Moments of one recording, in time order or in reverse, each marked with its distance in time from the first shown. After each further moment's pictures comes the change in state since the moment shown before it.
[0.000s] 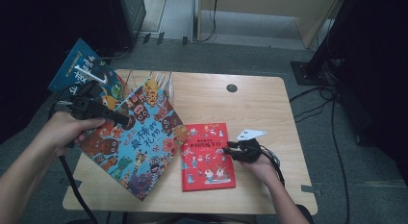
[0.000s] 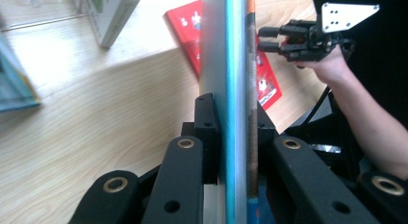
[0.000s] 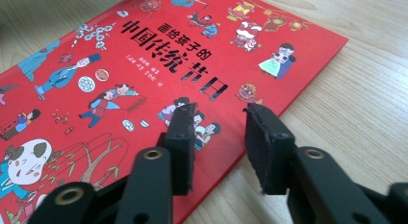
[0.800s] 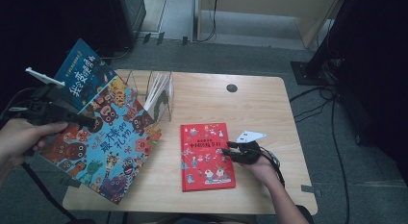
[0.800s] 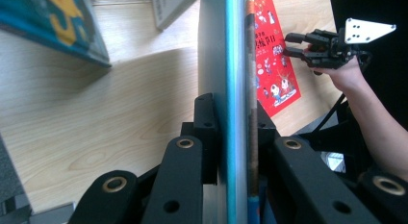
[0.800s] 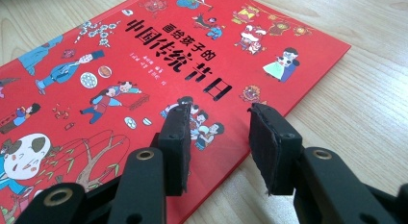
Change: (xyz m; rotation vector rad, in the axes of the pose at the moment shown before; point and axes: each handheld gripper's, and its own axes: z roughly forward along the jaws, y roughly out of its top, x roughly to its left) left arm 0.039 -0.040 -0.057 -0.070 0.050 -0.107; right arm 0.003 -0.004 0.000 -0.023 -0.004 -0.036
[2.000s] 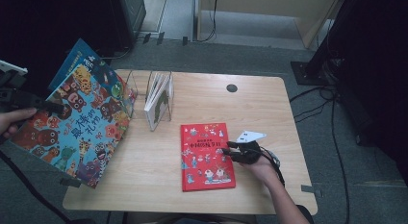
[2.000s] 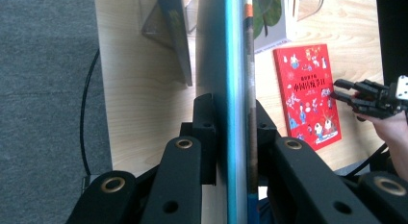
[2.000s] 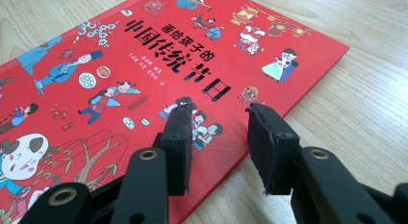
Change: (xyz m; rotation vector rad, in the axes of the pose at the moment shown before) left arm 0.050 0.015 -0.049 -0.095 0.158 -0.140; right arm -0.001 0.000 0.000 -0.003 -0.001 -0.006
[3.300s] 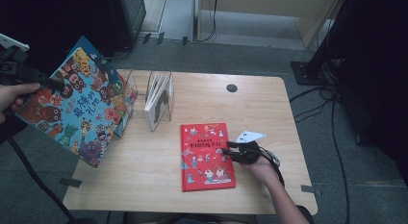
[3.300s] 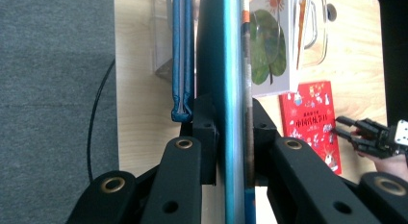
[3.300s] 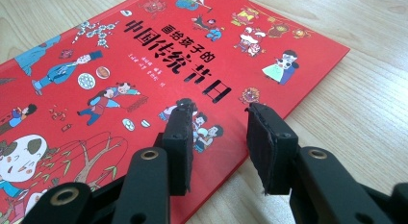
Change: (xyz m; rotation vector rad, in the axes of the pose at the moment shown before) left arm -0.001 0.054 -0.004 -0.037 0.036 -0.044; right arm 0.002 0.000 0.001 -0.003 -0.009 -0.003
